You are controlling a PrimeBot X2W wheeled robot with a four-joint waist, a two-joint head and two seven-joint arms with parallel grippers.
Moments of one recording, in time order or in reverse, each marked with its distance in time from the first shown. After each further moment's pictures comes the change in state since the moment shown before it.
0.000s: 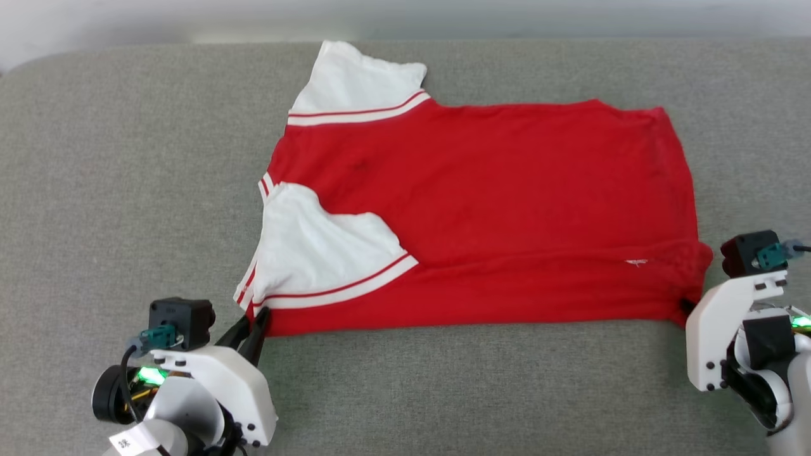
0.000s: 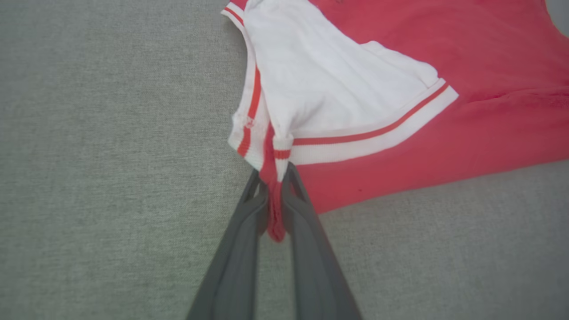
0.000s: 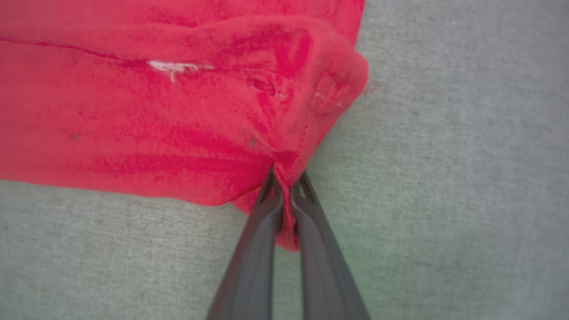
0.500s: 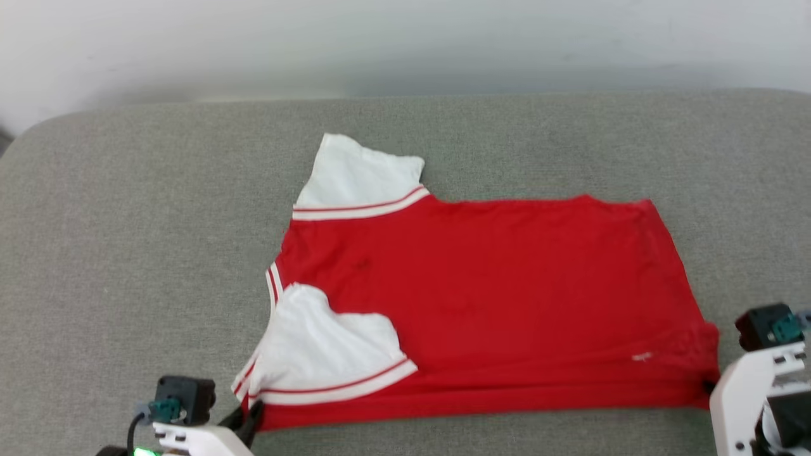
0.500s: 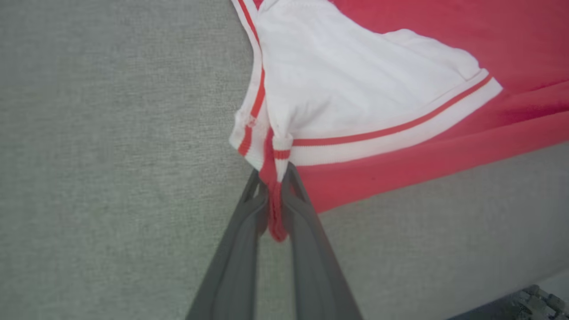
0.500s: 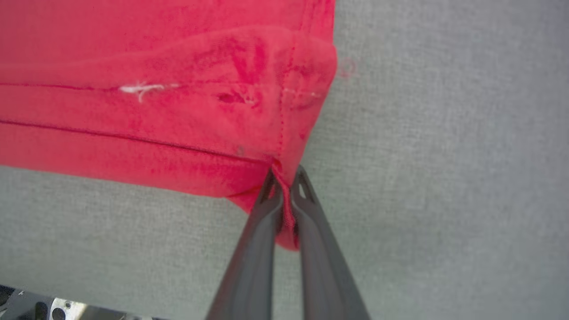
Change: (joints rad) left arm 0.164 0.078 -0.043 -0.031 -0.022 0.009 0.040; right arm 0.217 -0.086 -0.003 -0.201 0.086 0.000 0.100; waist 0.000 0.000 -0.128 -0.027
